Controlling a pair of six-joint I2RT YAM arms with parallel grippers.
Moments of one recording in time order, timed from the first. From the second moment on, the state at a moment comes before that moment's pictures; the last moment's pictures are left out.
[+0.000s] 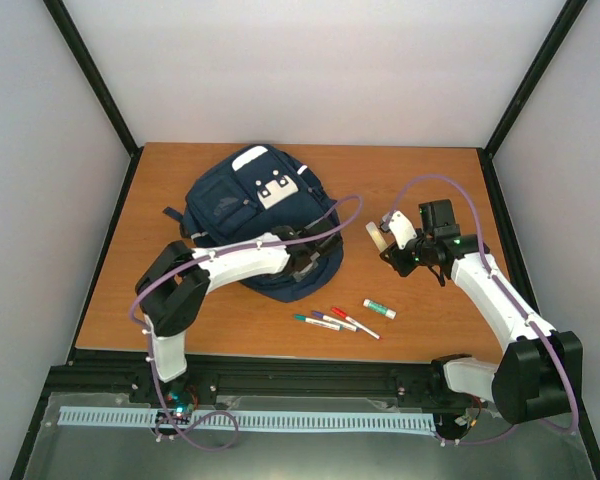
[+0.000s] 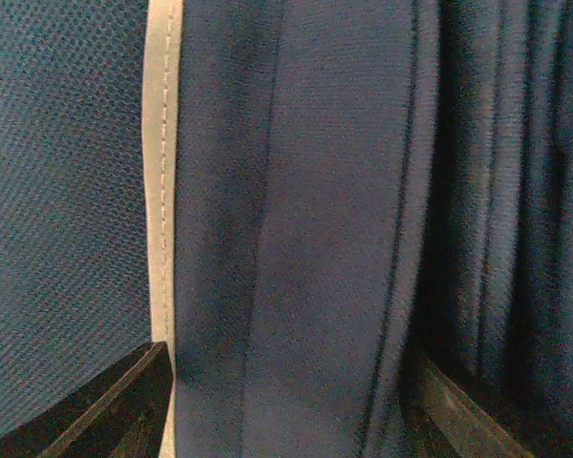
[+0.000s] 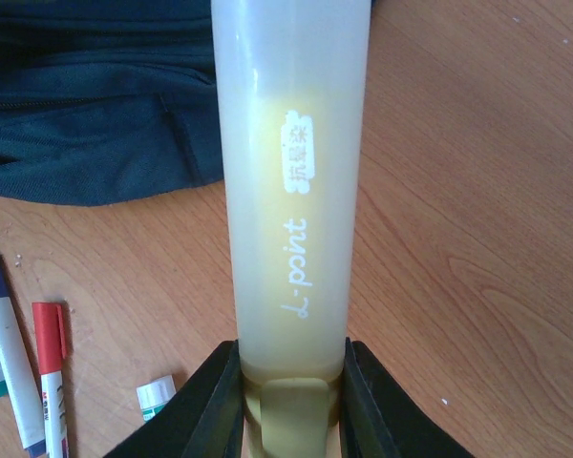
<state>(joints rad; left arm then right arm) -0.91 1.85 1.34 -0.73 -0.52 0.02 0.19 1.21 0.88 -0.65 -0.36 -0.46</state>
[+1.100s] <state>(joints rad) -0.90 1.89 1.41 -0.79 -0.75 0.05 0.19 1.21 0.88 -0.65 -0.36 -0.46</state>
